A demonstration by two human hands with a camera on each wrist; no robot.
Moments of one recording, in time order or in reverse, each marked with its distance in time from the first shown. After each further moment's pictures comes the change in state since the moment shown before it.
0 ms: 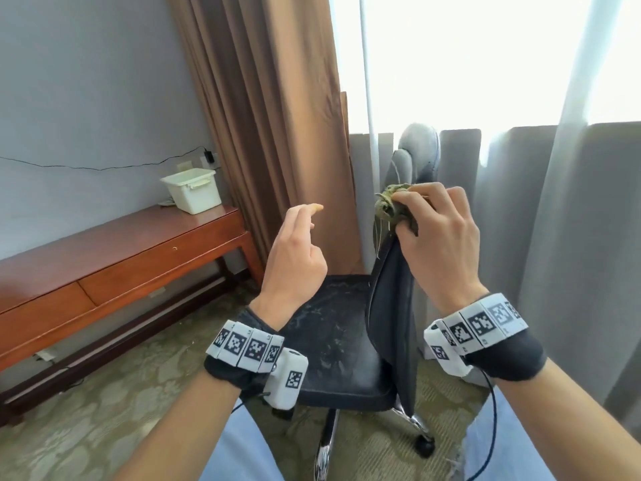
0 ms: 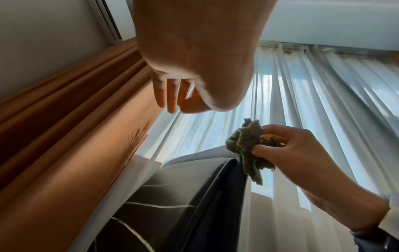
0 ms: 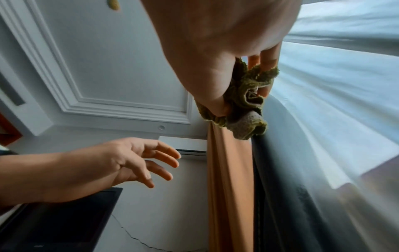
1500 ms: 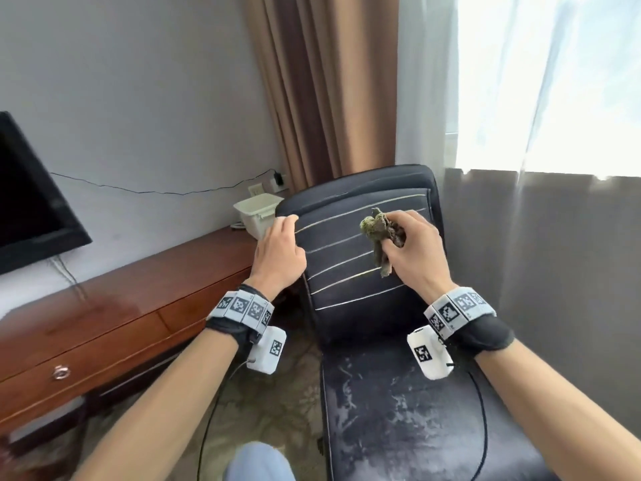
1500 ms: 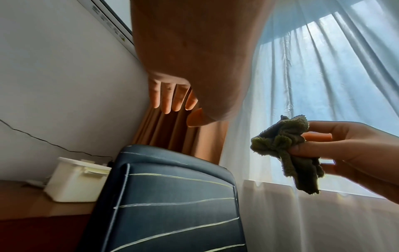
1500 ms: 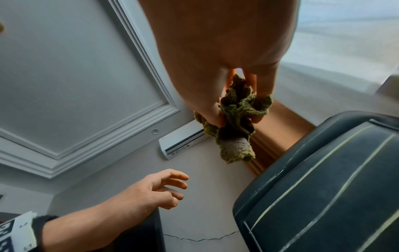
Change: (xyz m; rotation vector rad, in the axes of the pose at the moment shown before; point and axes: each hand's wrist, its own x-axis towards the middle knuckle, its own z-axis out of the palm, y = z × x) left_hand 0.172 -0.198 -0.077 0.551 -0.115 -0.220; right_hand 0.127 -0.049 0.229 0.598 -0.340 0.171
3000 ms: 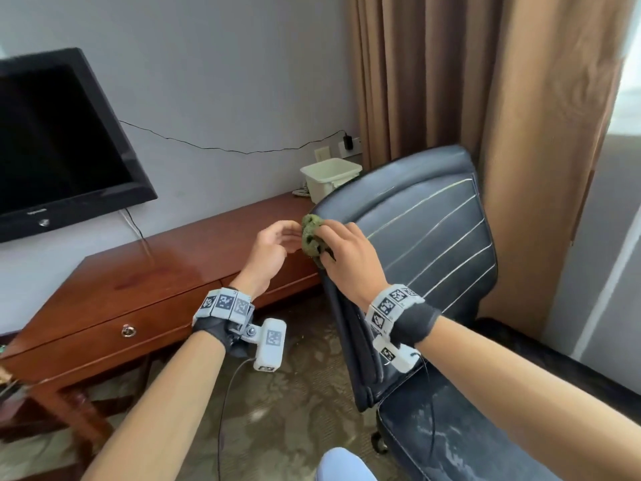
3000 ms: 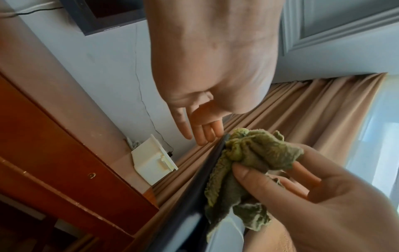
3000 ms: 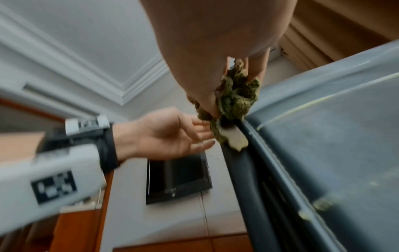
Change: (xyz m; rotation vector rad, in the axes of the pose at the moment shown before) left_hand -0.004 -0.242 0.008 -0.884 0.028 -0.424; right_hand 0.011 -0.083 0.324 -0.073 -0.296 -0.407
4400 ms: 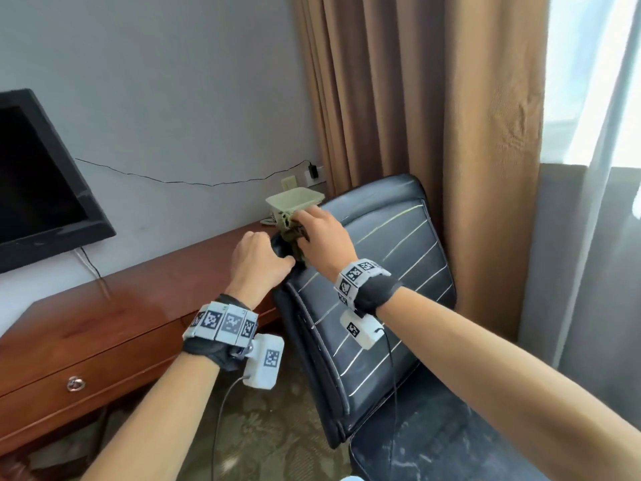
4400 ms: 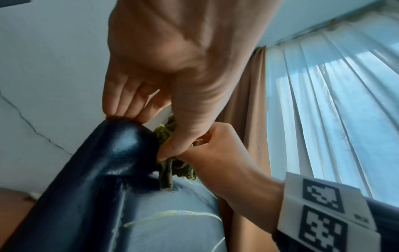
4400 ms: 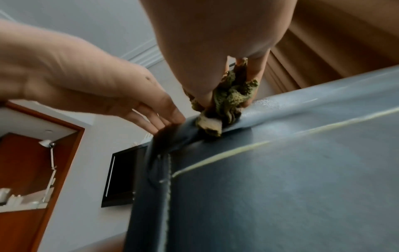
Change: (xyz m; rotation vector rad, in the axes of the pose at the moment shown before) left_hand 0.017 0.075 0.061 0.973 0.120 0.026; right_hand 0.069 0.058 -0.040 -0.013 -0.011 0.106
